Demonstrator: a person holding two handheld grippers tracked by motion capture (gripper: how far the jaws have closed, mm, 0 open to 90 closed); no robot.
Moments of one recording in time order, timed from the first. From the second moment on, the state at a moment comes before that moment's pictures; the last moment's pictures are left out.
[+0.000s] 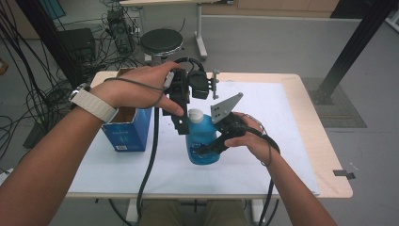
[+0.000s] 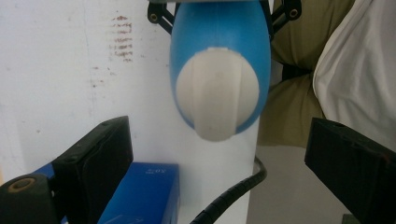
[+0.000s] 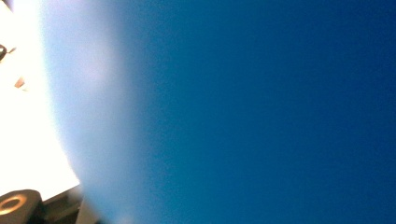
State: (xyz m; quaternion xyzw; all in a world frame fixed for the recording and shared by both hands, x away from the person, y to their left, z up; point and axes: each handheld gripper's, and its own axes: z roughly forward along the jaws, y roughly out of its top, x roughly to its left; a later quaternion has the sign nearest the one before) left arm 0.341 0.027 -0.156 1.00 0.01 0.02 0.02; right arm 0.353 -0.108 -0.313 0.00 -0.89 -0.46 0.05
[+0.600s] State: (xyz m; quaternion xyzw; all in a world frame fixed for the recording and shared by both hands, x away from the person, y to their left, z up) left arm 0.344 0.016 -0.162 1.00 0.01 0.02 0.02; right arm 0.352 -0.106 -0.313 0.00 -0.89 -0.46 0.05
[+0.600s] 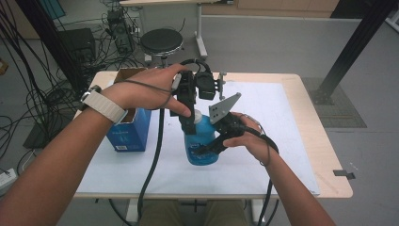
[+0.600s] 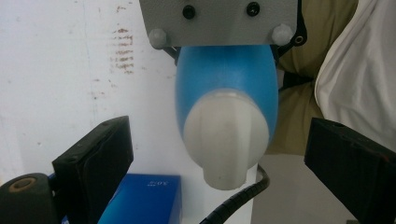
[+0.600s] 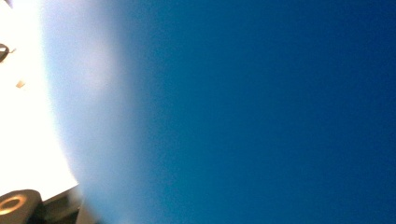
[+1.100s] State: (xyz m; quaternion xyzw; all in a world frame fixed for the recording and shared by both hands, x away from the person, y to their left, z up) left arm 0.344 0.014 -0.165 1.00 0.01 0.02 0.03; right arm 0.352 -0.105 -0.313 0.00 -0.89 -0.46 0.05
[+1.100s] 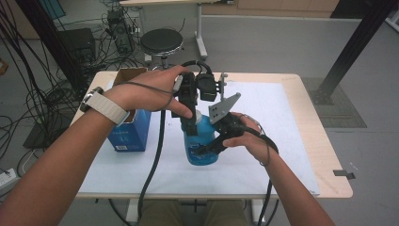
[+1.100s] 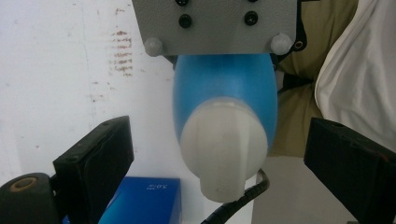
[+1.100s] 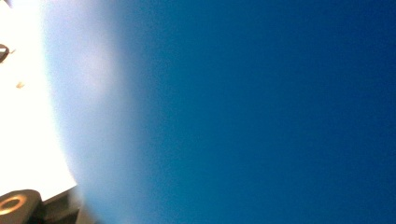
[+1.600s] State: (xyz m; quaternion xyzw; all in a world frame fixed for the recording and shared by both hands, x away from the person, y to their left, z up) left arm 0.343 0.016 -0.167 1.00 0.01 0.02 0.03; right arm 0.352 -0.107 -0.314 0.00 -0.89 -0.46 0.05
